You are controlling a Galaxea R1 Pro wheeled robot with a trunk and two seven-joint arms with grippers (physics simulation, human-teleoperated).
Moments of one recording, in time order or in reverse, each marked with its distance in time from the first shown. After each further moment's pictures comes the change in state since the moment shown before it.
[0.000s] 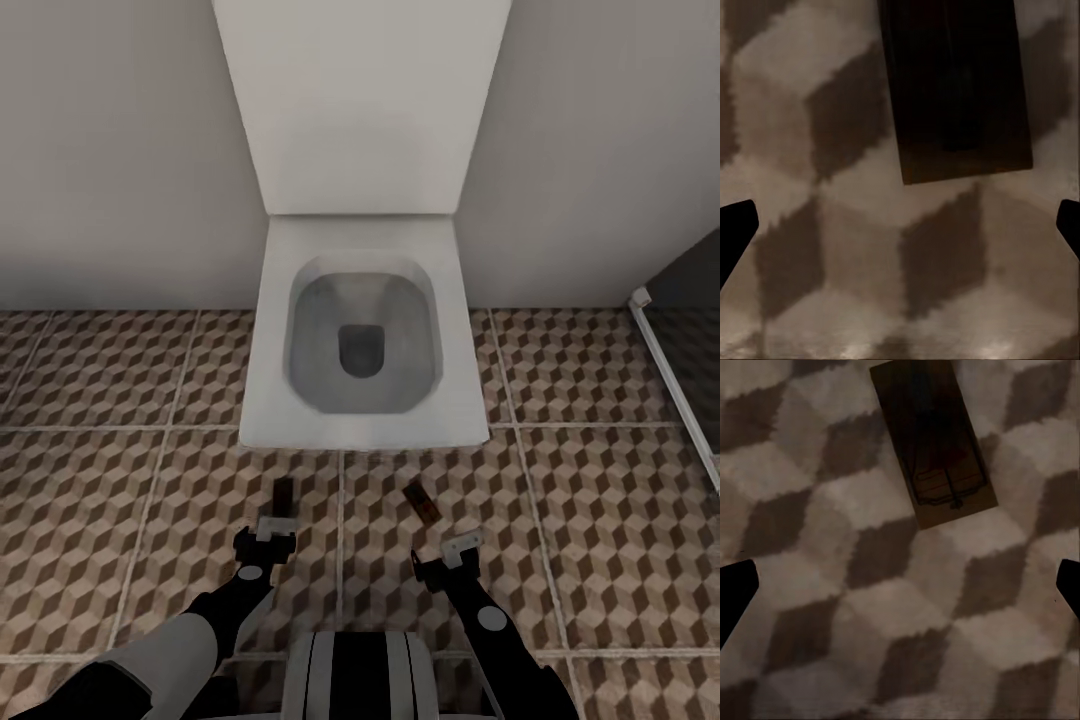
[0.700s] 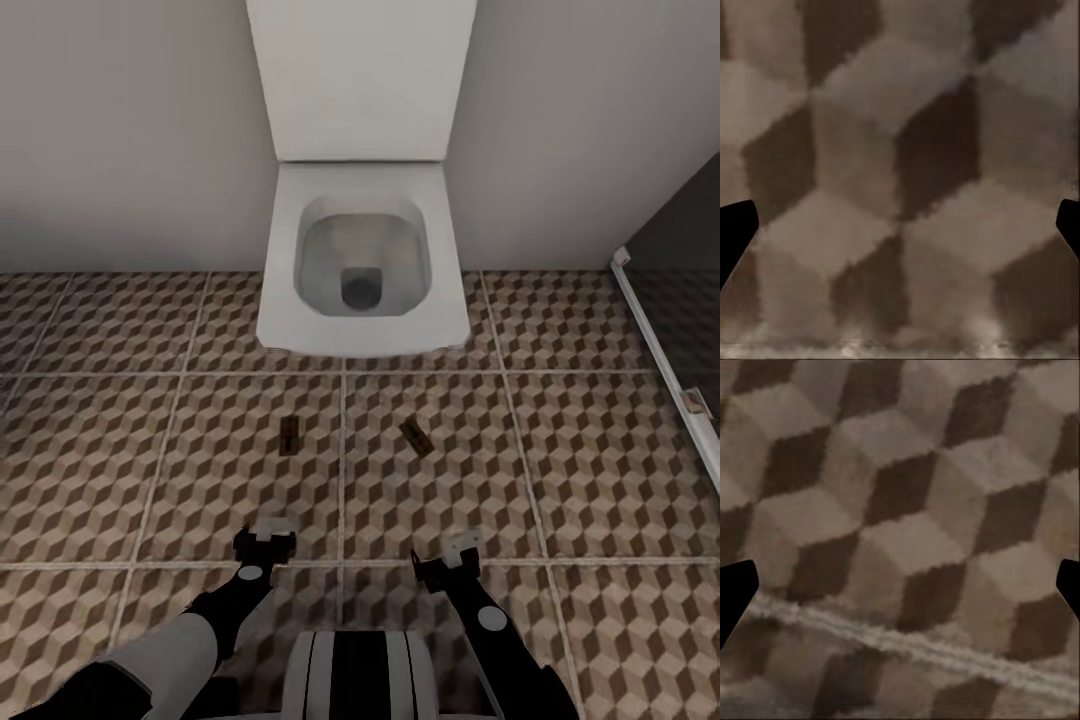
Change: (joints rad) left arm 0.000 0.000 0.000 0.000 0.000 0.000 0.000; right arm 0.000 0.000 0.000 -0.001 0.000 -0.003 0.000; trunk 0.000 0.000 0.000
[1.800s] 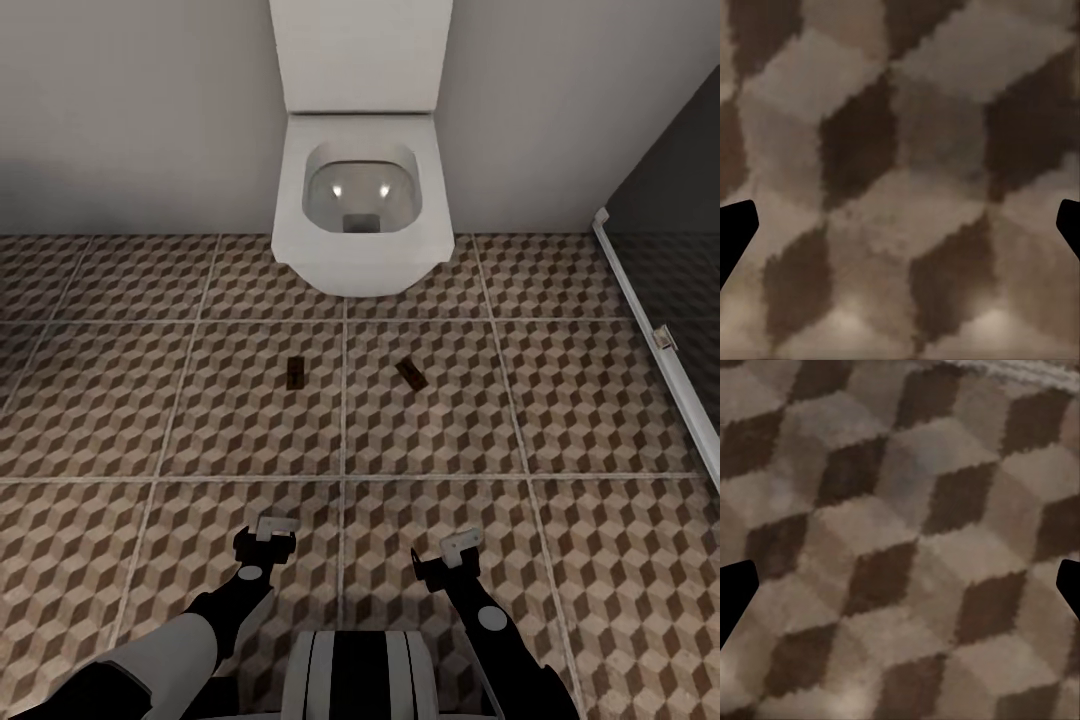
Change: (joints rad) left arm 0.000 0.000 0.000 0.000 0.000 0.000 0.000; right arm 0.000 -0.001 0.000 -0.002 0.000 -0.004 0.001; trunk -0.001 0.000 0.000
